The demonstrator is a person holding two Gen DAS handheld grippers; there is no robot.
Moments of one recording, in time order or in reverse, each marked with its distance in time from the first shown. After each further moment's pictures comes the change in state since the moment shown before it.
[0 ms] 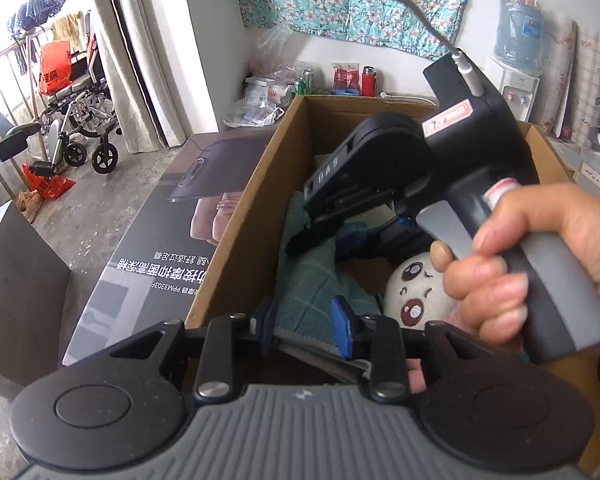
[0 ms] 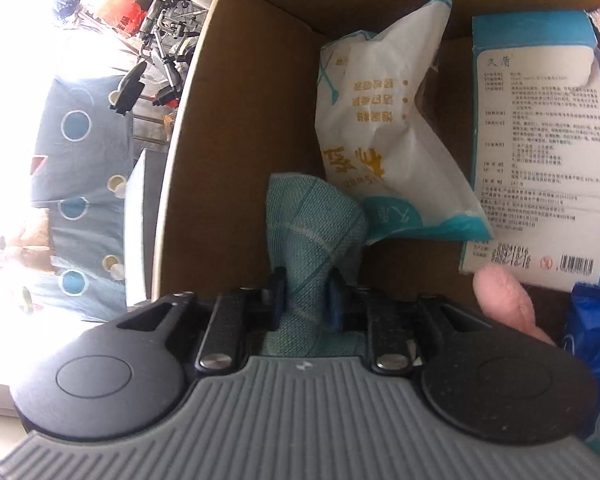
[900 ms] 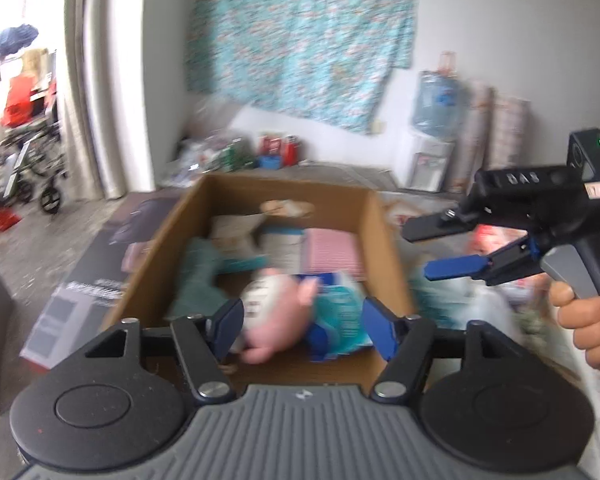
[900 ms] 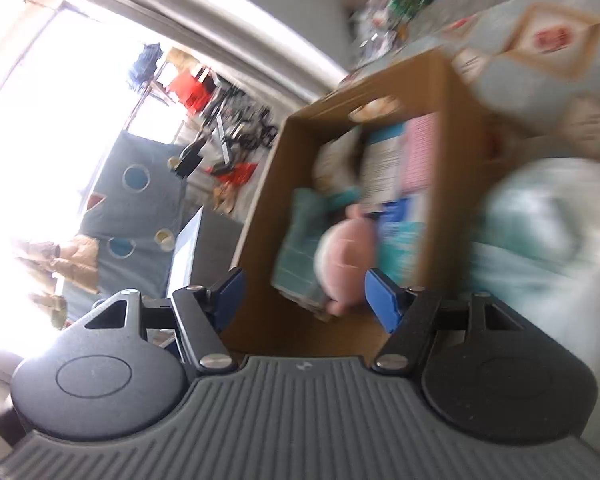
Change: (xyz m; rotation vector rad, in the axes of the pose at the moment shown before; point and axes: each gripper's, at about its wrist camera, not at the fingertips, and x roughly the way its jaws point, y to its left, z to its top) left arm -0.137 -0.048 -0.045 -0.007 -0.220 -0.250; right arm -0.315 -0.073 -0.161 -0.120 -0.355 0.059
